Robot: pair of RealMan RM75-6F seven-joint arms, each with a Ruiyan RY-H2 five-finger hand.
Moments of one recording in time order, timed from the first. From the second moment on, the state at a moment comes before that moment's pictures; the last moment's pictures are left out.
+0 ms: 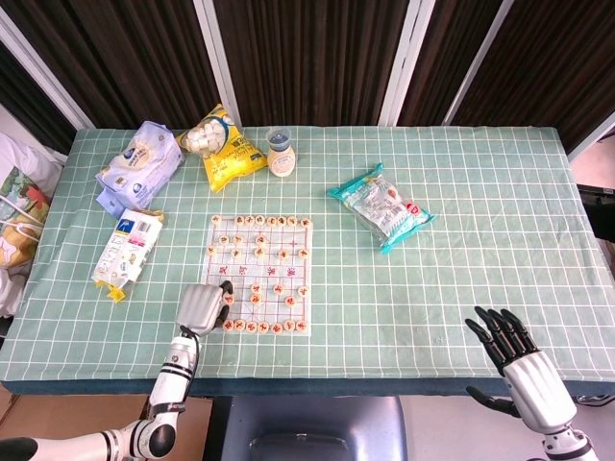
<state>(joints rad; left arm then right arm) -0.55 -1.84 -0.18 -1.31 1.13 1.15 0.59 0.02 -1.13 -0.10 -1.62 -1.90 1.65 -0.01</state>
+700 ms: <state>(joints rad) -0.54 -1.79 -0.15 -1.39 1.20 1.21 0.56 0.02 -1.13 -0.10 -1.62 -1.90 1.65 -0.01</state>
